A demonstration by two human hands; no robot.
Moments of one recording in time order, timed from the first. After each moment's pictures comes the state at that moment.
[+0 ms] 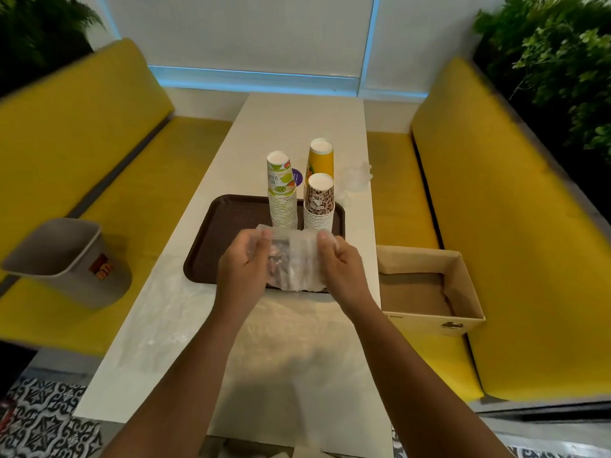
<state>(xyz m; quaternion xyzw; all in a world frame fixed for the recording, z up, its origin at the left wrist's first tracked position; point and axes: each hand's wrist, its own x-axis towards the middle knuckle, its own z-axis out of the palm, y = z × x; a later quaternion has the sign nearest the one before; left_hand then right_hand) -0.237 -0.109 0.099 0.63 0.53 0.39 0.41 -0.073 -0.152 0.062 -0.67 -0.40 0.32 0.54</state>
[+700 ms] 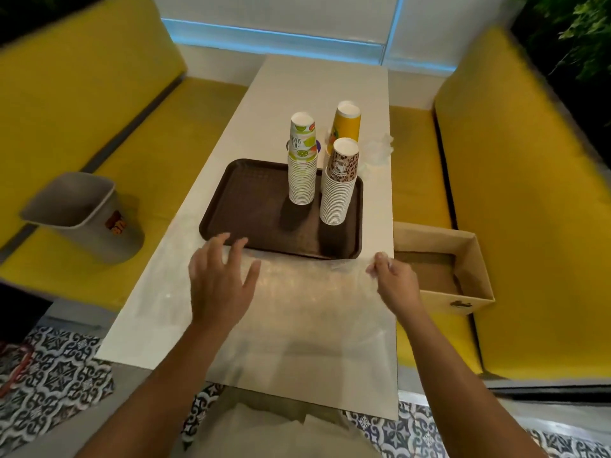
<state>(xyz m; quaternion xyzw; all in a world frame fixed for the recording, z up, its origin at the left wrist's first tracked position) -0.330 -0.129 -0.006 0.80 0.57 0.20 -0.02 -0.029 -0.218 -0.007 -0.82 -0.36 0.27 0.36</state>
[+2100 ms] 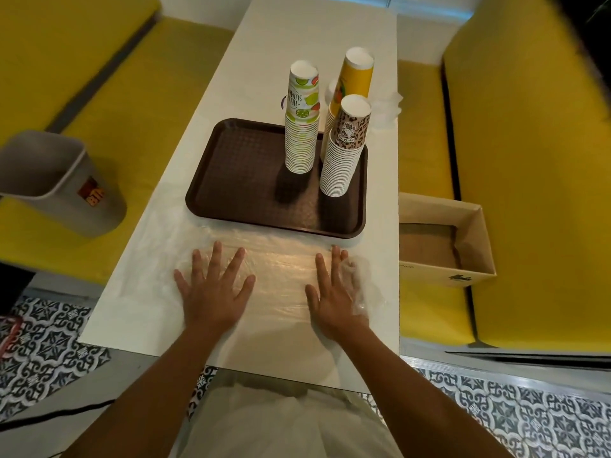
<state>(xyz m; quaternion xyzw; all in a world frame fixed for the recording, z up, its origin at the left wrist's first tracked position) -0.370 -0.136 -0.121 0.80 0.60 -0.01 0.08 -0.121 -0.230 -0.126 -0.77 -0.59 0.21 0.08</state>
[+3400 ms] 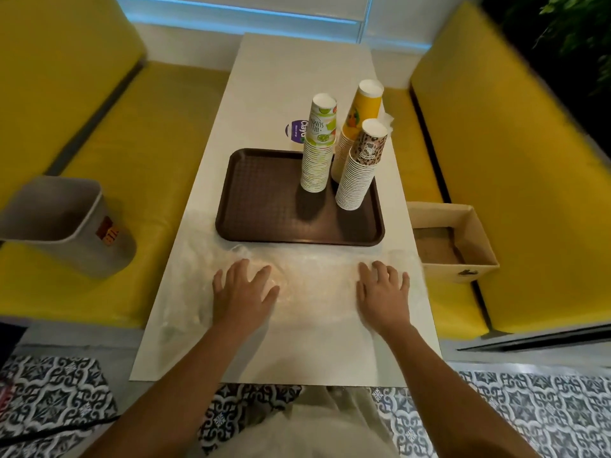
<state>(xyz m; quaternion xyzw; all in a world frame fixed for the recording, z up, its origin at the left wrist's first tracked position) -0.398 -0.090 -0.087 0.86 0.51 -0.01 0.07 -0.124 -0.222 -0.107 -0.87 -0.49 0.08 0.00</state>
